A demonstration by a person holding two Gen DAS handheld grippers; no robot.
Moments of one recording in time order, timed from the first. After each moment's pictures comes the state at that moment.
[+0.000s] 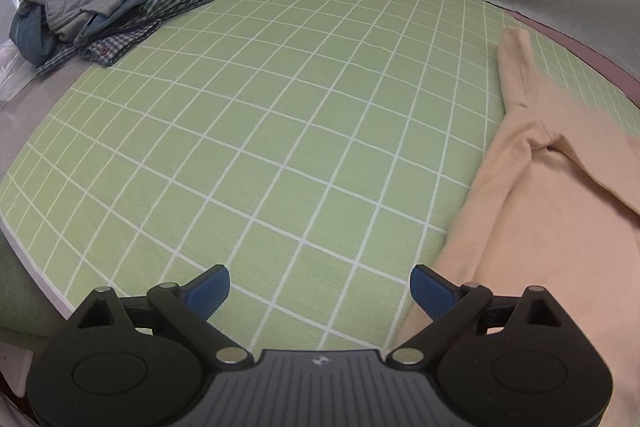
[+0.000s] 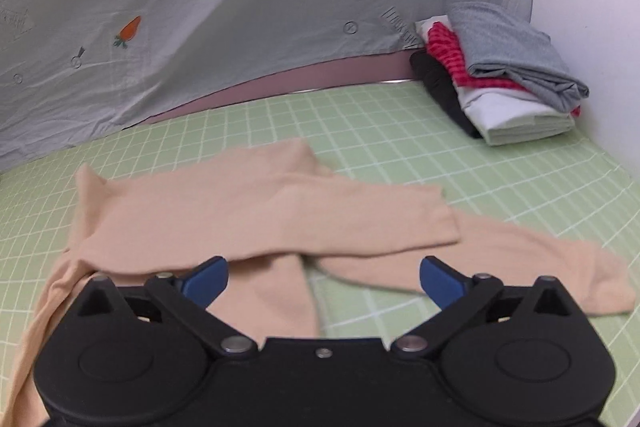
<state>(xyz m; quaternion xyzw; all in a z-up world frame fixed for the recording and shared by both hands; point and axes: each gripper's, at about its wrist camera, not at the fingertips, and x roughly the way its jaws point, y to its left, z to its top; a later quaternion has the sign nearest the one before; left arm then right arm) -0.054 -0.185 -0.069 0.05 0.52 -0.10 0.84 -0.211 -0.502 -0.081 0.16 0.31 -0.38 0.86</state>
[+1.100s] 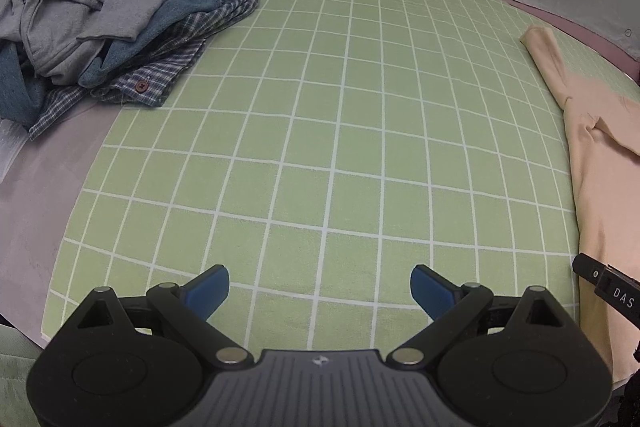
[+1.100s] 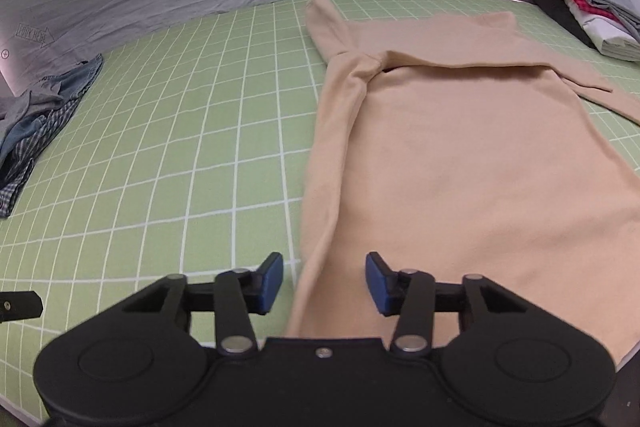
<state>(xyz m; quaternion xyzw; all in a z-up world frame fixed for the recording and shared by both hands) 0.028 -0.029 -0.070 0.10 0.52 -0.21 0.82 -0.121 -0.240 -0.123 0.20 0.39 -0.30 0.84</state>
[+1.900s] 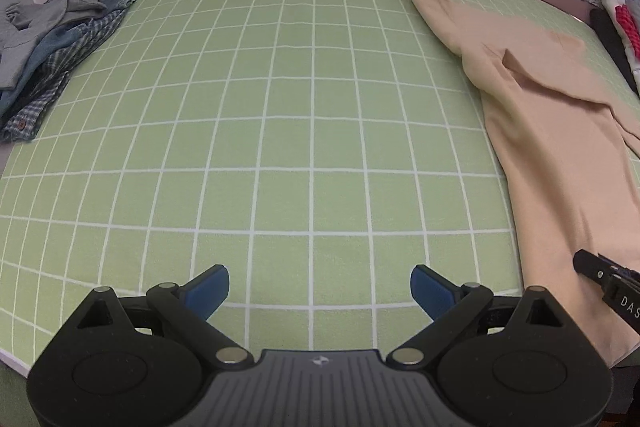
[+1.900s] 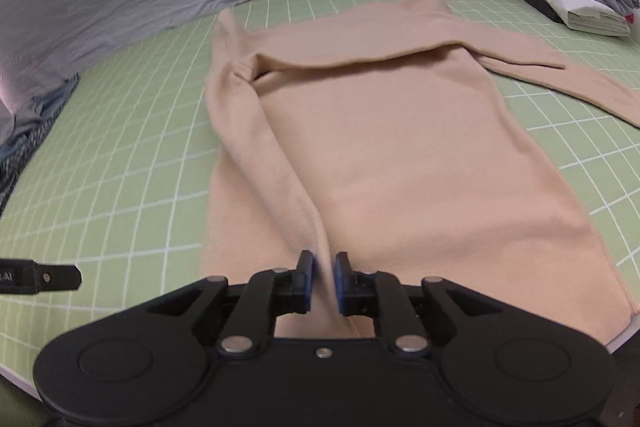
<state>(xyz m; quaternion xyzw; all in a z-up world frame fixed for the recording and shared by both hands) -0.051 -0.166 -0.079 0.14 0.53 -0.24 0.80 -0.217 -0.342 -0.127 0.20 0.40 -0.28 0.85</state>
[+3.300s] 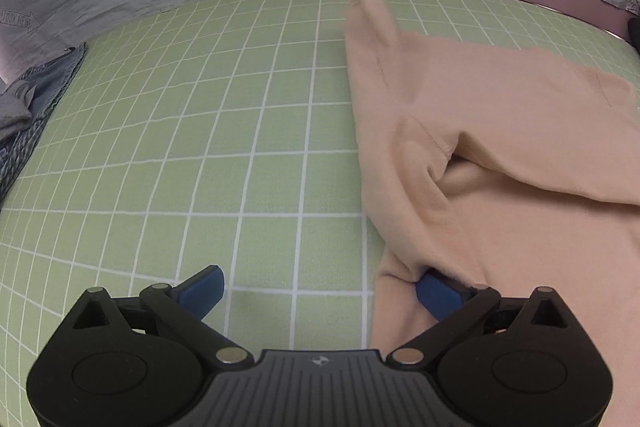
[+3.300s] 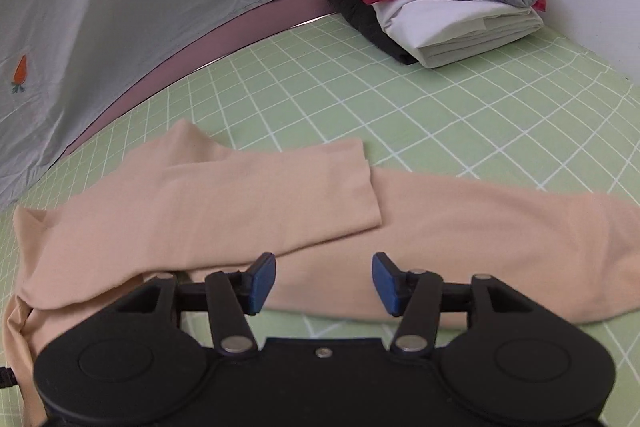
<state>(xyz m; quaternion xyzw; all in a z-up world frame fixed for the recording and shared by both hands) 0.017 -0.400 -0.100 0.19 0.49 -0.20 0.83 -0.246 -0.663 -0.132 0.29 0.33 -0.41 0.80</state>
